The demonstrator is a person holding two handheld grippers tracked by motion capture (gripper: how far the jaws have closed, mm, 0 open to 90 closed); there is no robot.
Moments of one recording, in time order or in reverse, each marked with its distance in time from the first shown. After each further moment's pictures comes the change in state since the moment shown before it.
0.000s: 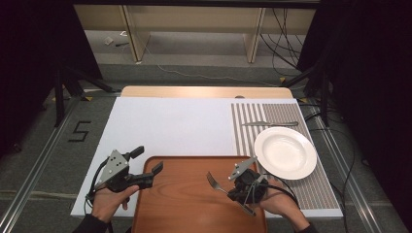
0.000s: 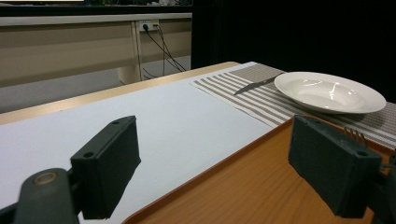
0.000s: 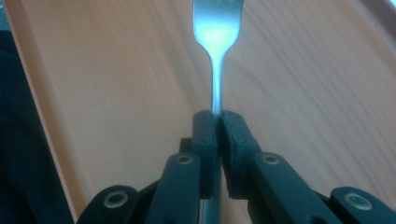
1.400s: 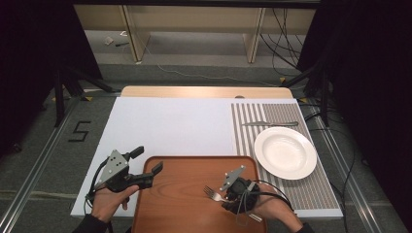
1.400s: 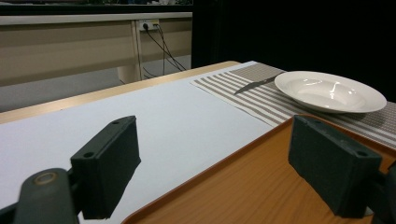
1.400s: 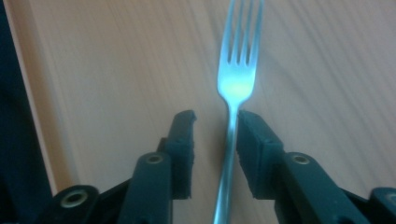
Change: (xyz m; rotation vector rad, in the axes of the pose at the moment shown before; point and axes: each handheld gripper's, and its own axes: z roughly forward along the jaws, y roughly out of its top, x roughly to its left) left arm 0.000 0.000 0.000 0.002 0.000 0.000; right arm 0.017 0.003 0.023 0.050 -0.012 -0.125
